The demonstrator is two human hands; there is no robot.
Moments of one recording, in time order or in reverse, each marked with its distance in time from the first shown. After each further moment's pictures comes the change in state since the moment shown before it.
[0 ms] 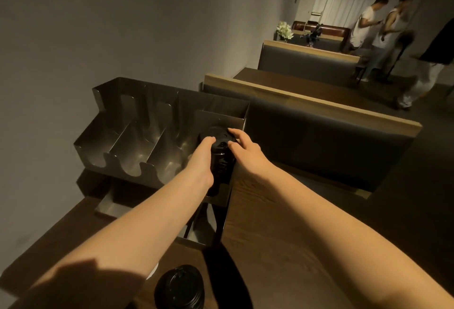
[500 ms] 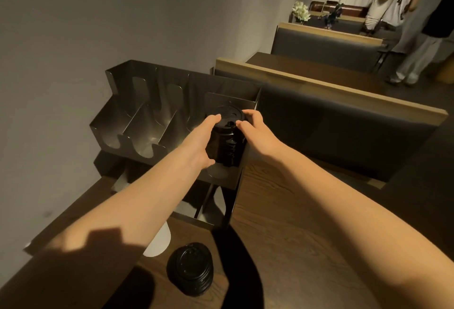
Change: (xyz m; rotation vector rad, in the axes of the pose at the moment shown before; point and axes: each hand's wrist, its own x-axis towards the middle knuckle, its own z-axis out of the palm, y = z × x) left_hand -0.008 0.016 -0.020 0.094 -0.069 -0.005; right_hand -0.017 -0.026 -0.009 0.061 -0.059 -0.027
